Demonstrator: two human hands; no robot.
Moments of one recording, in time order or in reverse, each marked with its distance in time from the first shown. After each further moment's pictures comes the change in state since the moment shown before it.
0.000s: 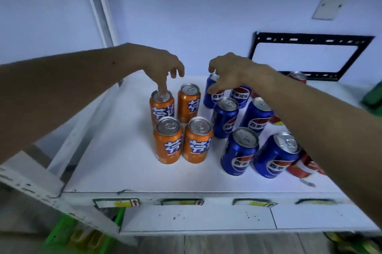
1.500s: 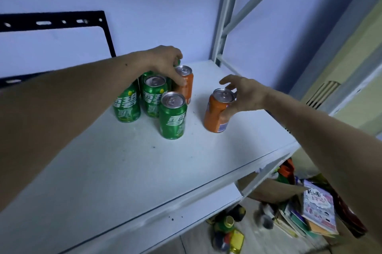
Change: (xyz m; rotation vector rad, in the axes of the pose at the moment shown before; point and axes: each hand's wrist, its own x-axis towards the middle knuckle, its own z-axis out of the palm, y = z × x) left_hand 0.449 0.726 -0.189 -0.306 0.280 0.348; right_hand -0.312 0.815 0.142 0.500 0.044 0.449
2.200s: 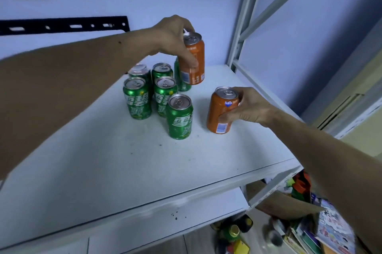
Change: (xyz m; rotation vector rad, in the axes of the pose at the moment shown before) left_hand -0.035 0.031 -0.050 -0.275 0.270 -0.118; right_hand 0.004 0.007 0.019 0.498 -0.009 -0.154
